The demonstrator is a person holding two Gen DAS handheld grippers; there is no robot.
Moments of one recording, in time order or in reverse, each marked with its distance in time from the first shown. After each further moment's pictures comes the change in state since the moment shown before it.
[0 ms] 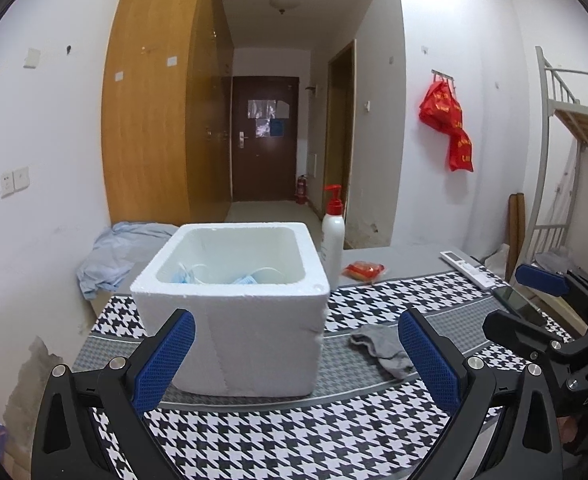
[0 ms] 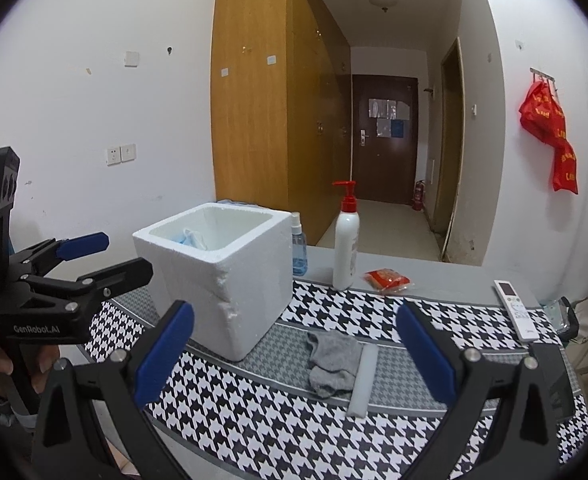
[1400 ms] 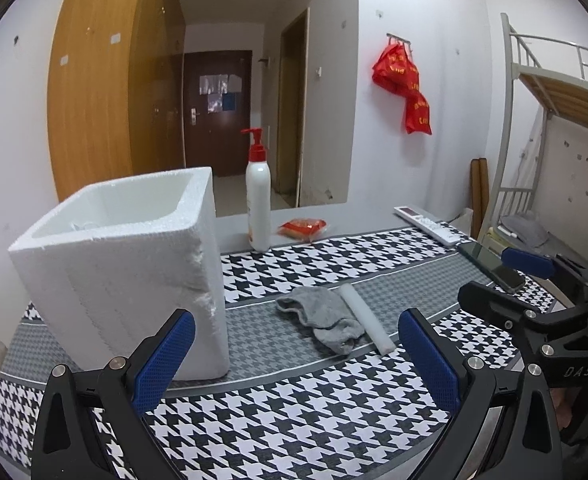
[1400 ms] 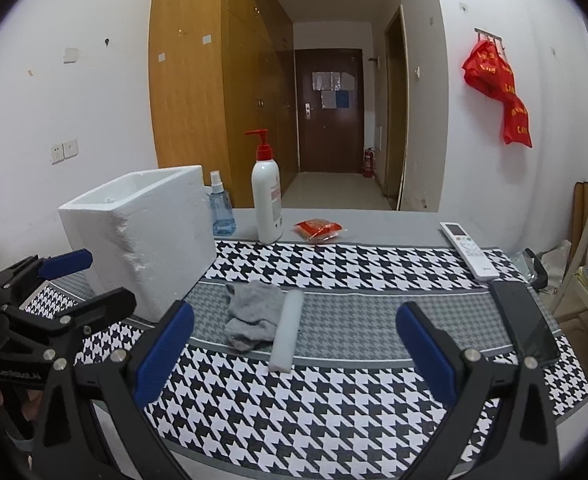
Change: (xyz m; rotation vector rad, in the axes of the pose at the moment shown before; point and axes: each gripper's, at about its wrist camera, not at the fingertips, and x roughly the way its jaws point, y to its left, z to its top) left arm 0.061 -0.060 -0.035 0.064 0.103 -0.153; right arm 0.010 -0.062 -0.048 0.106 0.087 -0.166
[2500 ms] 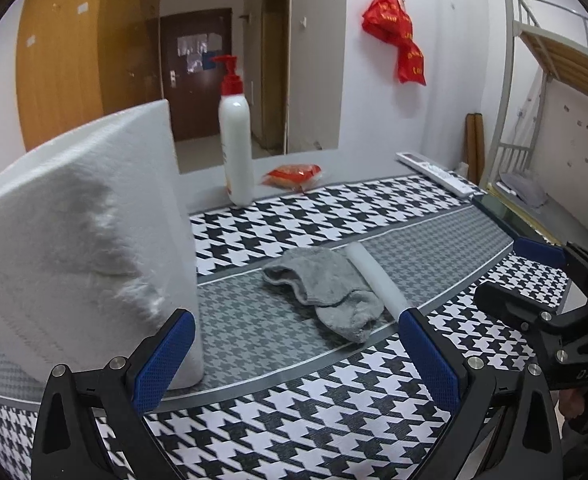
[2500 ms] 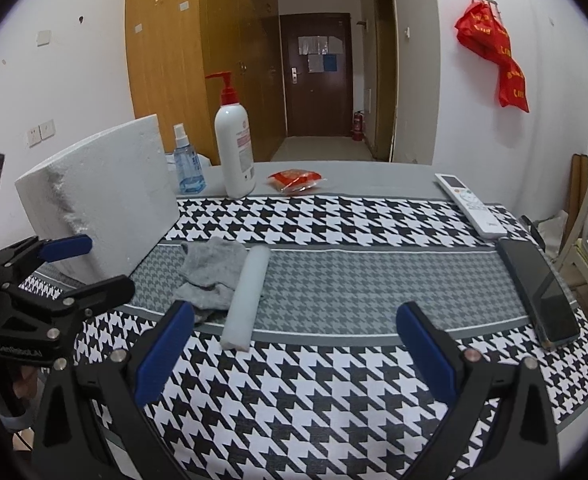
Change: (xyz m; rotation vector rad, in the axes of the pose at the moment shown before) left arm 0.076 0.001 -0.009 0.050 0.181 -0.039; right arm 0.049 -0.025 -0.025 0.037 0.131 -0.033
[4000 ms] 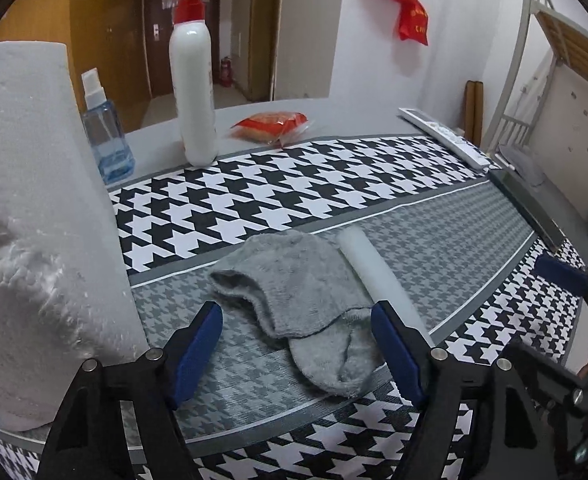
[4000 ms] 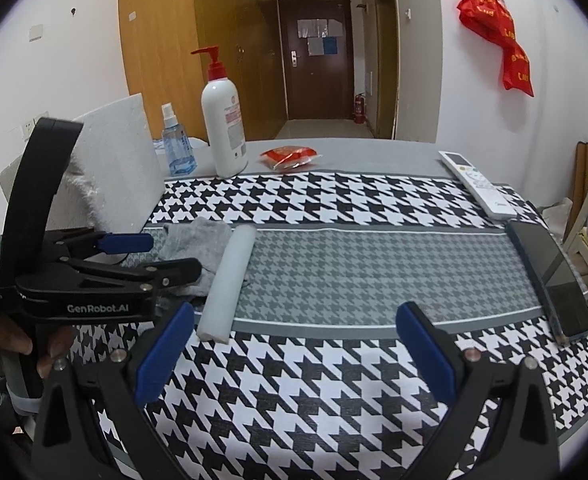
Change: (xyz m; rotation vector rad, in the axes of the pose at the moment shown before) left arm 0.076 -0.009 0.021 -0.030 0.189 -0.060; right arm 0.022 -0.009 -0.005 0.011 0.068 0.019
